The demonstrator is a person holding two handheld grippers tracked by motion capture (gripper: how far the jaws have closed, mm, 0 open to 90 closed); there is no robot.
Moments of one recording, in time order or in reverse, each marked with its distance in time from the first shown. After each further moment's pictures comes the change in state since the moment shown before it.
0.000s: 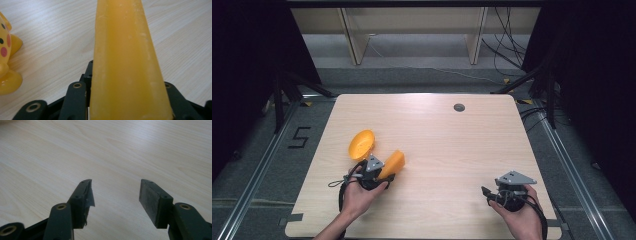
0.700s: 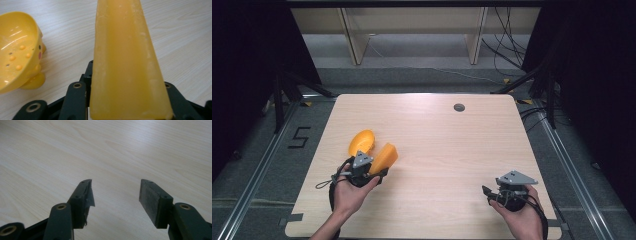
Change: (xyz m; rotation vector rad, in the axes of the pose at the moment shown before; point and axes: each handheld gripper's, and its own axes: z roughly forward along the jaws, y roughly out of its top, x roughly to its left) left arm 0.012 0.008 -0.028 -0.075 0.036 -0.101; right arm 0.001 0.001 -0.002 -0.017 -0.007 0.027
